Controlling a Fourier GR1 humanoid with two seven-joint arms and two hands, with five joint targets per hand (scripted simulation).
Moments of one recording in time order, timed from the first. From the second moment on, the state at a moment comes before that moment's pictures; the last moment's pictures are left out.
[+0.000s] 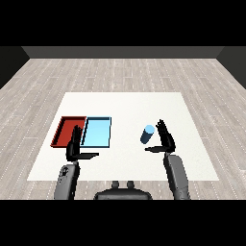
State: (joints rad) left arm 0.03 0.05 0.03 -1.57 0.04 -0.01 -0.38; right arm -0.15 -0.07 -0.07 -1.38 -0.10 0.17 -0.31
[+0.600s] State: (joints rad) left arm 0.04 0.05 0.04 -1.57 0.02 -0.01 -0.39; right arm -0.21 -0.07 -0.10 -1.23 -0.10 0.15 -0.35
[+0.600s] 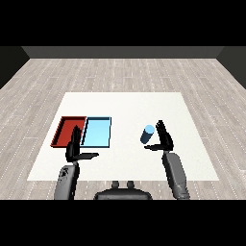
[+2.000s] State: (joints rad) left arm 0.03 0.04 0.04 -1.59 0.00 0.02 -0.38; right arm -0.46 -0.07 -0.18 -0.76 -0.17 0.12 -0.42
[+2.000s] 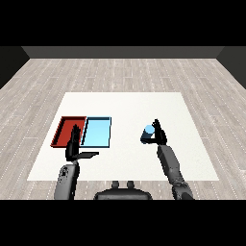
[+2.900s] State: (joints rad) left arm 0.03 0.04 0.04 -1.58 0.01 0.02 -0.39; right arm -0.57 -0.06 -0.19 -0.58 -0.18 0.10 -0.47
